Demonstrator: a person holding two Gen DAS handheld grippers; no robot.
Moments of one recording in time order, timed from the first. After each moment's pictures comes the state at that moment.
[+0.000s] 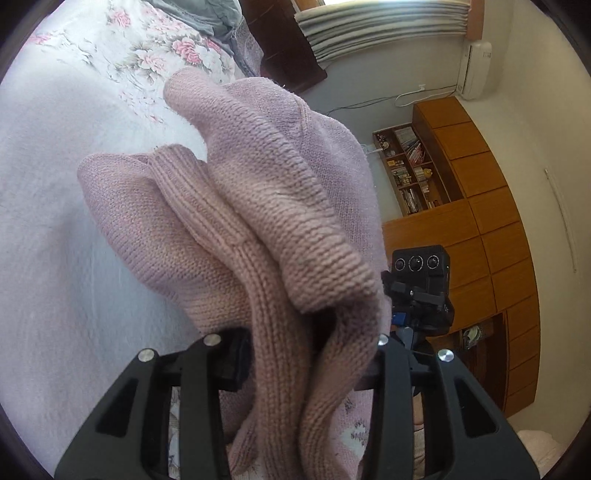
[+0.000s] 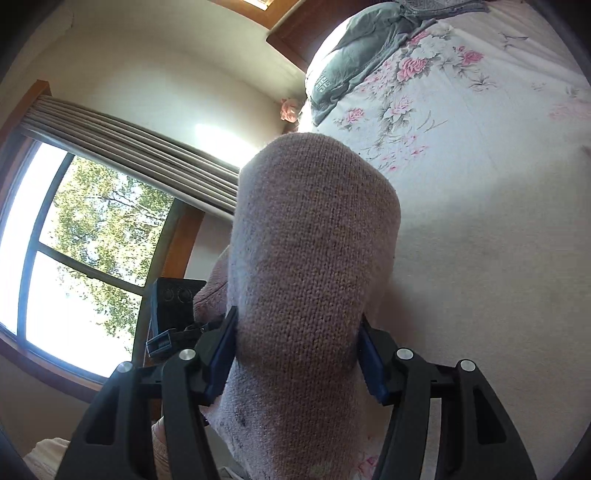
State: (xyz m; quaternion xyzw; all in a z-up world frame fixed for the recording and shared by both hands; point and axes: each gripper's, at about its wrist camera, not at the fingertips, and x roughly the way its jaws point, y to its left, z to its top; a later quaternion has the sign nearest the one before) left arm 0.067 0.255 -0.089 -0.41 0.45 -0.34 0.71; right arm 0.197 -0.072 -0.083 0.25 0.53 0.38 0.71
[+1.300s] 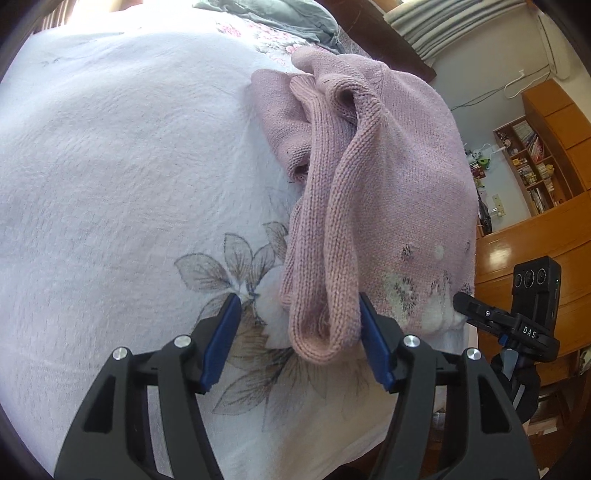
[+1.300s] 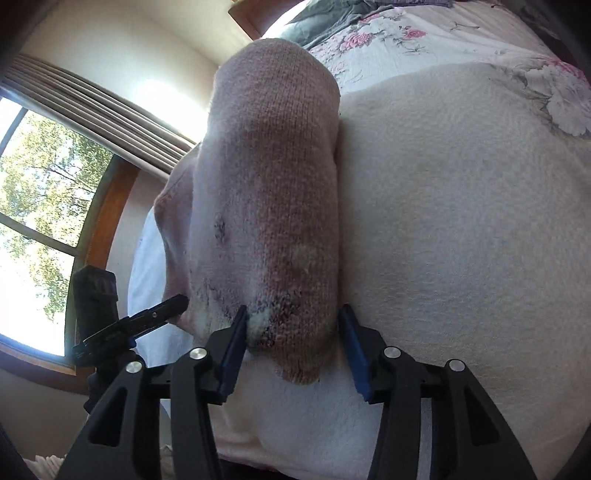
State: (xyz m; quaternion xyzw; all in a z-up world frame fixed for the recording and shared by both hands) left arm -0.062 0.250 -0.112 -0.29 0.52 -0.09 0.80; right arm 0.077 -0.115 -0.131 0.14 0.58 0.30 0.75
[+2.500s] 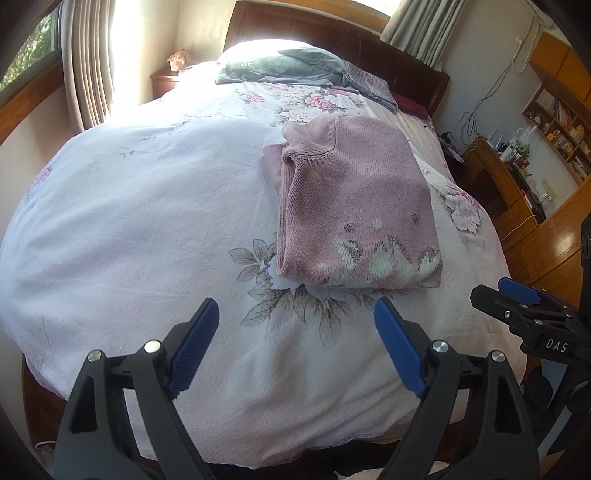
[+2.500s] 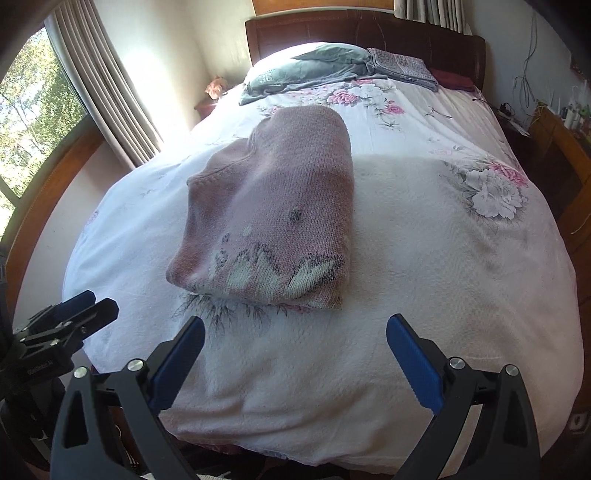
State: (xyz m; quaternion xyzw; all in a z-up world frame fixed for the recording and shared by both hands) left arm -0.158 0.195 0.030 -0.15 0.48 0.04 0.86; right arm -0.019 -0.070 -0.025 -0.03 0.51 0.20 0.84
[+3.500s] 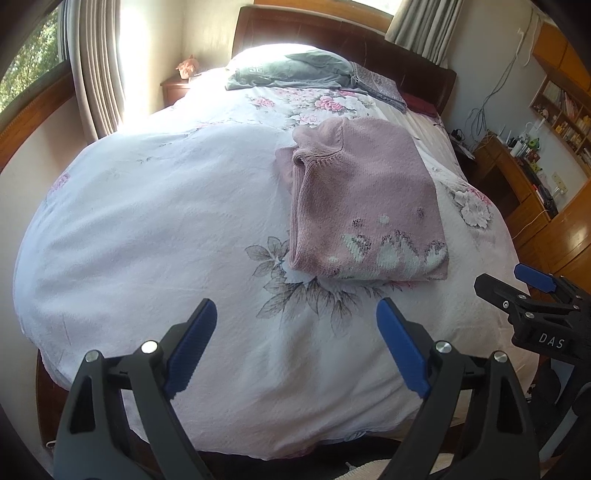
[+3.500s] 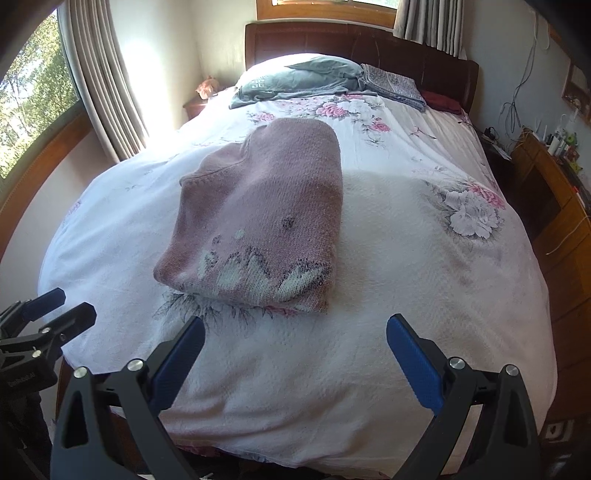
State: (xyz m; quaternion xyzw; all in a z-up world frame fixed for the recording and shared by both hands) left arm -0.173 0.191 0.041 -0.12 0.49 0.06 0.86; right arm -0.028 -0.059 -0.017 -0.08 0.49 0.16 0.85
